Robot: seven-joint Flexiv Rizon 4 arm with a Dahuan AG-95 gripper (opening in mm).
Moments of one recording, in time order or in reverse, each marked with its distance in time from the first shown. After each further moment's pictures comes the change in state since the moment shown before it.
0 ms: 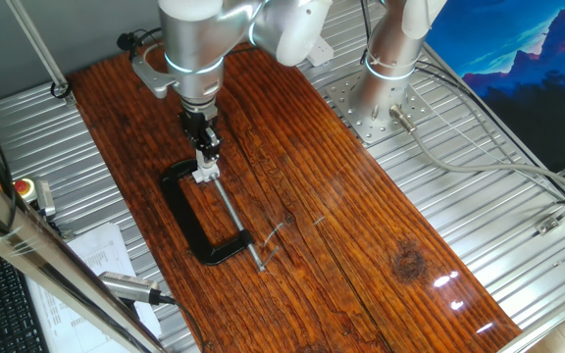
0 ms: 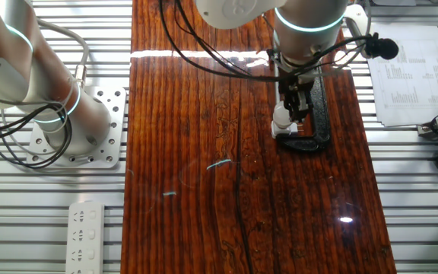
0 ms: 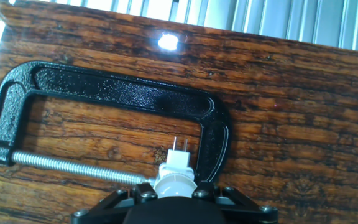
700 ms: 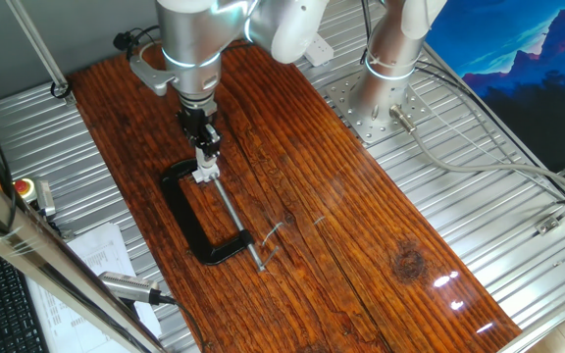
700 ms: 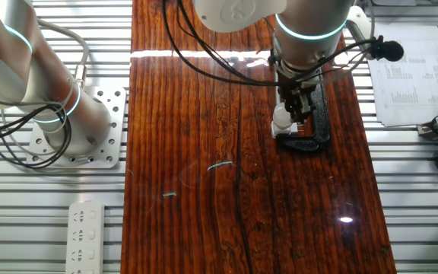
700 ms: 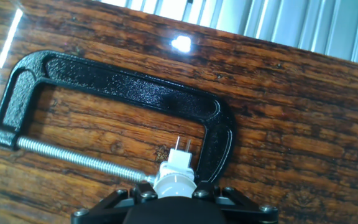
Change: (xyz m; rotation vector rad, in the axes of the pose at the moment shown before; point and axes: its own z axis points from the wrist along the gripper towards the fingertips) arm 0.001 -0.002 -0.001 -0.028 0.001 -0.090
